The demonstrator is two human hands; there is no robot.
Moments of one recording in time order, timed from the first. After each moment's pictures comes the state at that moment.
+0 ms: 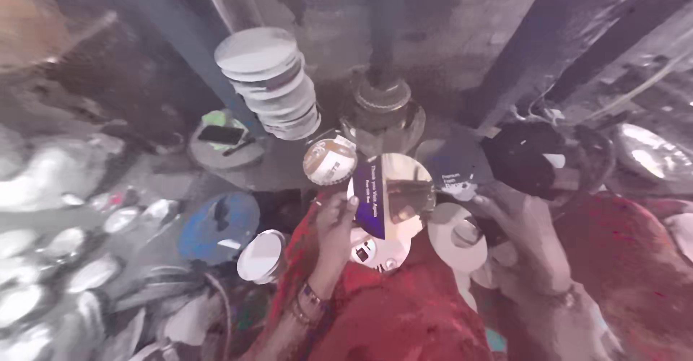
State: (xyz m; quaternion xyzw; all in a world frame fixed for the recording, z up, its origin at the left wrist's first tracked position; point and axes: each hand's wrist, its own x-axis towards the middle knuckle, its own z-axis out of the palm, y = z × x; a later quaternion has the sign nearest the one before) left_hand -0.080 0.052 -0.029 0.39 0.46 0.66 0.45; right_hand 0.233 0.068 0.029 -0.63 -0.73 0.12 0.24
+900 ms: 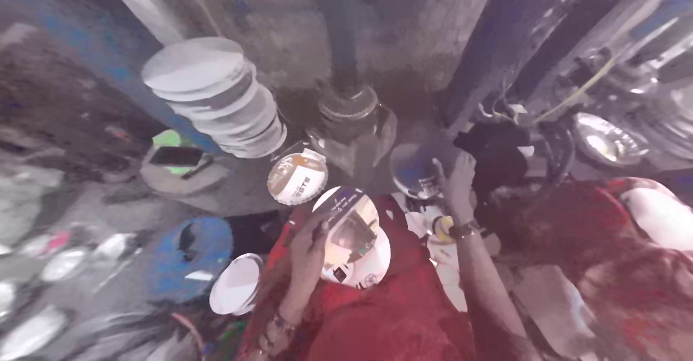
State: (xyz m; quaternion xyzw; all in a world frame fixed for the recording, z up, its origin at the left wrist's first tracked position) left_hand -0.096 0.060 -0.065 0.57 0.56 0.51 0.33; right_hand 0.227 0.177 -0.058 -0.72 -0.58 0.04 0.37
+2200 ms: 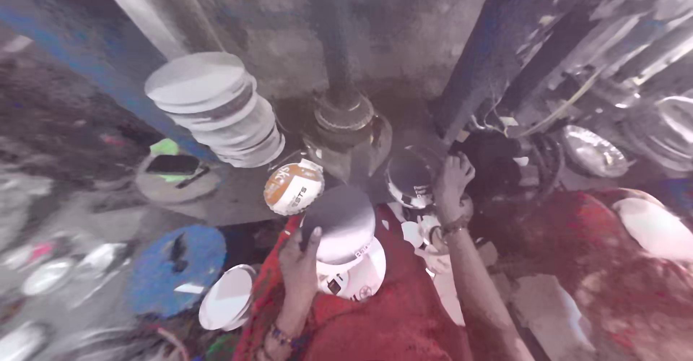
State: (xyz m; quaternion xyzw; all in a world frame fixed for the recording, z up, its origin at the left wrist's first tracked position) left_hand -0.082 0.061 -0.061 0.41 0.59 0.61 0.33; right_hand 0.225 0.200 -0.059 -0.74 -0.58 -0.04 0.33
